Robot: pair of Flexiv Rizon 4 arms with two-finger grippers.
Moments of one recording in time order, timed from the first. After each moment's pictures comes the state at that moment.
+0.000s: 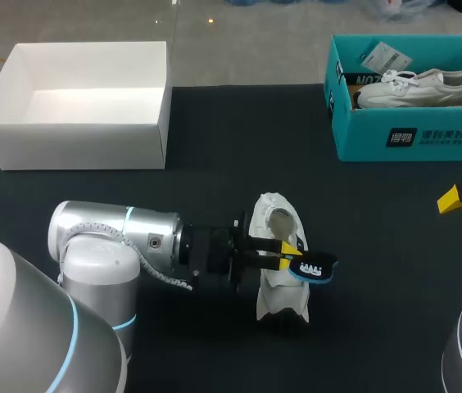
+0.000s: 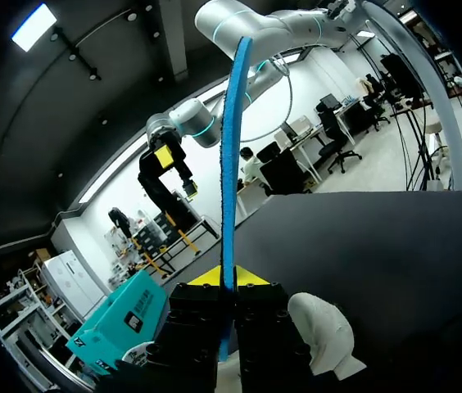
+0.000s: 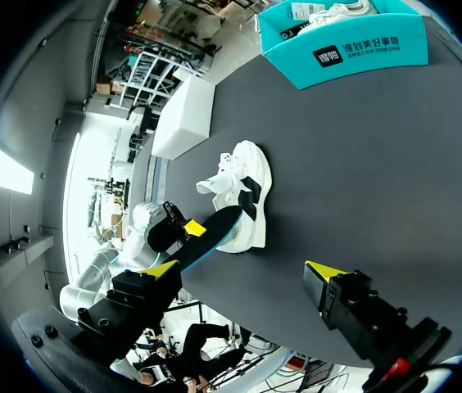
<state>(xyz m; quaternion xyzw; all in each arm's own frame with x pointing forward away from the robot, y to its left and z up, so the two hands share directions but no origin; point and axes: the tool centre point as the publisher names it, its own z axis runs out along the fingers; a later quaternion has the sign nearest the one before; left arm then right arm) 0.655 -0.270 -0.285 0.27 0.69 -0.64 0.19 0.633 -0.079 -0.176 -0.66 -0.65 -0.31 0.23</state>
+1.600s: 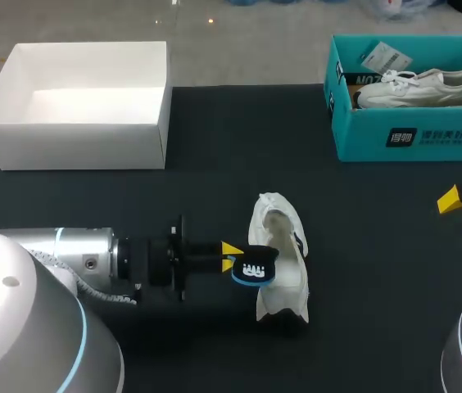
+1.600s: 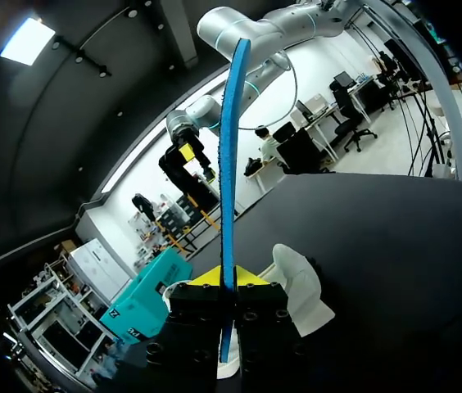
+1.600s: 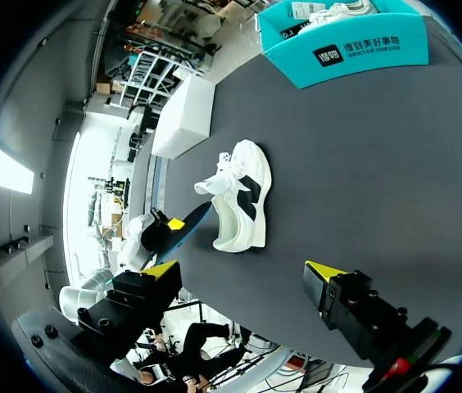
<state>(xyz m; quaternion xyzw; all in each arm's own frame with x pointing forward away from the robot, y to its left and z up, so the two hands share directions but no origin) 0.662 -0.174 -0.288 0.23 0.71 -0.61 0.26 0.633 -0.079 -0.176 -0.66 -0.65 -0.31 0.23</state>
